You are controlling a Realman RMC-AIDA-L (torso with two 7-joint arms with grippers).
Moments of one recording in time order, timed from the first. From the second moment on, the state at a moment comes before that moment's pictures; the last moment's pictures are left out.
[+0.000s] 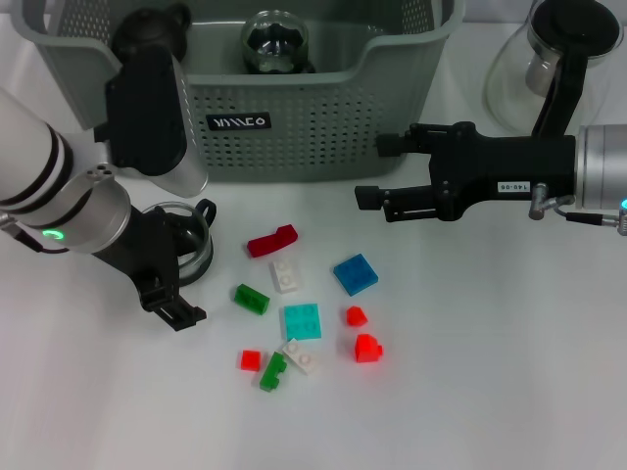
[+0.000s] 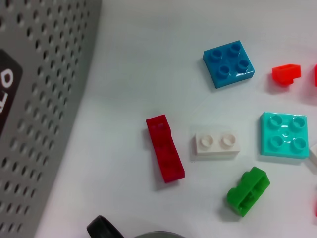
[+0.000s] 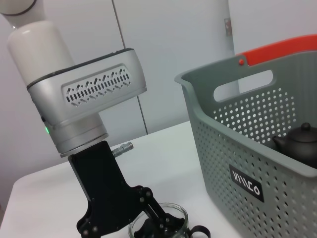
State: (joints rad) left arm -0.42 -2.17 1.36 1.40 2.72 1.57 -1.94; right arm 0.67 2.09 -0.96 -0.57 -1.86 -1.43 1.40
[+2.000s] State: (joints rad) left arm -0.47 -2.17 1.10 1.56 2.52 1.87 -2.04; right arm 0.65 2.07 -0.96 -0.57 -1.86 -1.50 1.39
